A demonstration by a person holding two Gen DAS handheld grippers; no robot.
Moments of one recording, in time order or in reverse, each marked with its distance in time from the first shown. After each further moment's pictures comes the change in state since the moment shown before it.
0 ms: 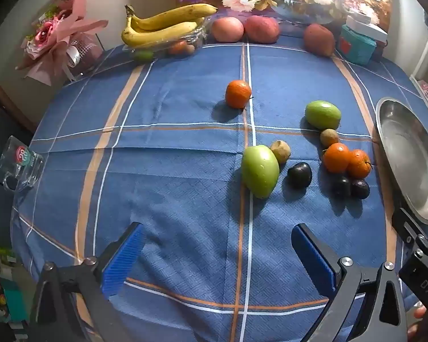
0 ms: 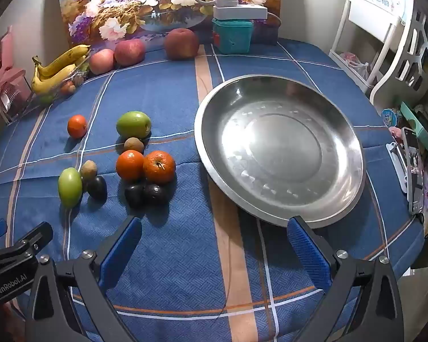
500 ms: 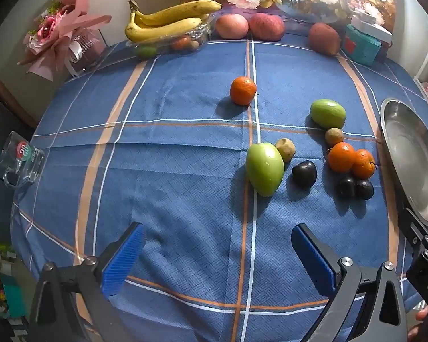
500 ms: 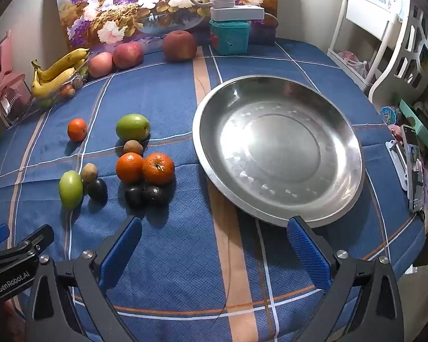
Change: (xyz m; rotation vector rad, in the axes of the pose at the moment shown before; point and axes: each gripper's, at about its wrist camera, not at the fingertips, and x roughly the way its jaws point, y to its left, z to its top) left arm 0.003 0.003 -0.002 -0.021 0.005 0.001; right arm 0.000 0.000 0.003 -0.001 0.001 0.003
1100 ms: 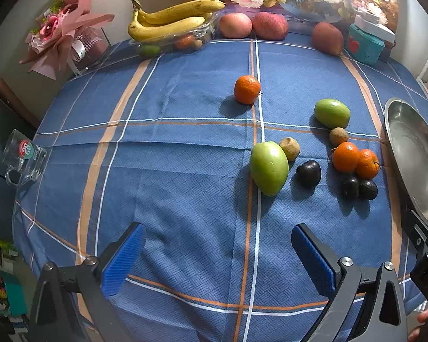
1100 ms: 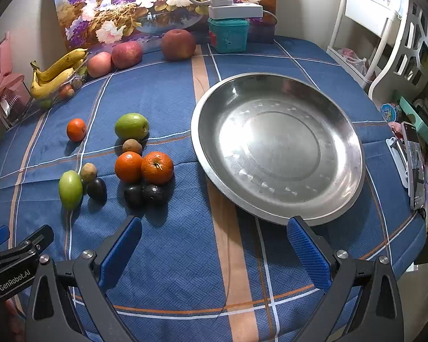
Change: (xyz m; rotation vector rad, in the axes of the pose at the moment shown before) left arm 0.002 0.002 0.000 -0.006 0.004 0.011; right arm -0.001 -0.004 -0.004 0.018 -0.003 0.005
